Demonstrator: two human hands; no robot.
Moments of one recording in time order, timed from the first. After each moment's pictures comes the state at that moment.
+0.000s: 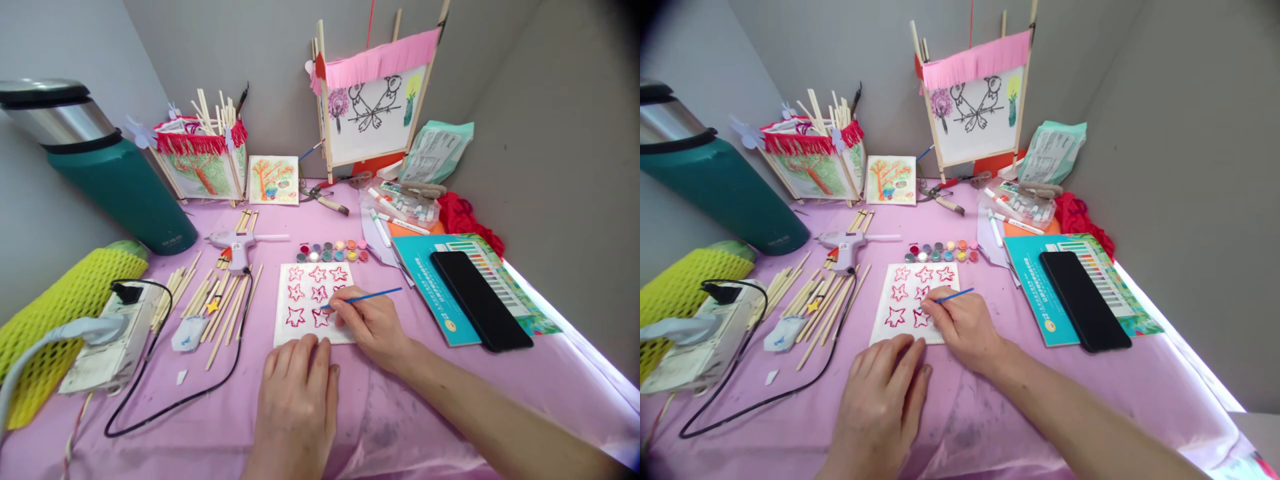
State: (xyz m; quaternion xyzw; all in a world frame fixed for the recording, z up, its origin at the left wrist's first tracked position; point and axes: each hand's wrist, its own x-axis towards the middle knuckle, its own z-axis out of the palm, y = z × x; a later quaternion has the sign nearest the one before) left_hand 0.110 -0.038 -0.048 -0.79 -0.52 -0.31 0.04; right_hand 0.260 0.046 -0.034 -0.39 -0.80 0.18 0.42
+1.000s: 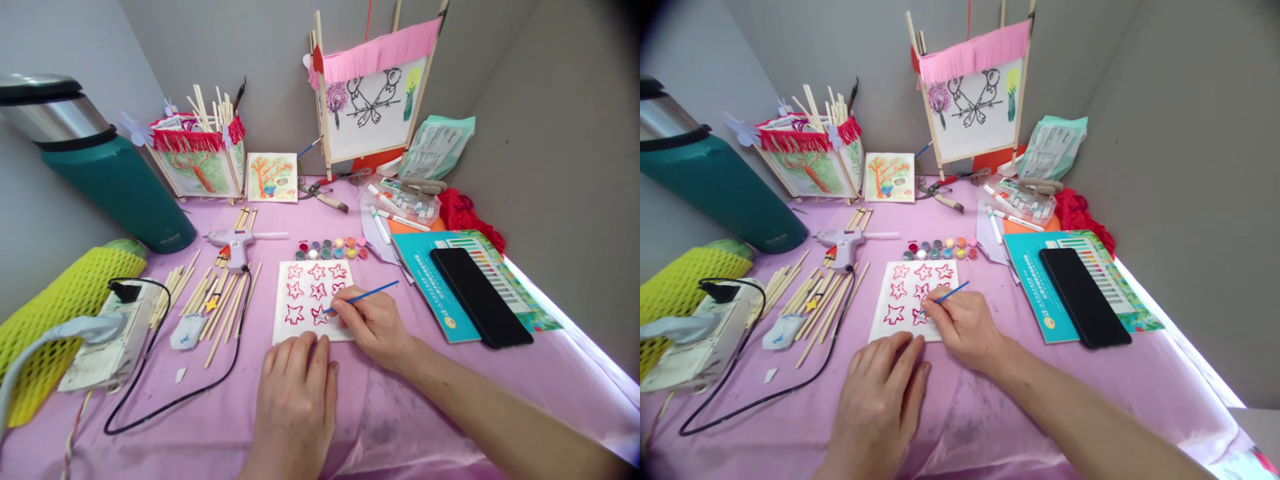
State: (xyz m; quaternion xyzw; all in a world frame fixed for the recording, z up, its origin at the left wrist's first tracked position) left_hand 0.110 -0.038 -0.046 -0.79 -0.53 -0.30 0.04; right_hand 0.263 0.043 -0.033 -0.38 -0.81 0.18 0.42
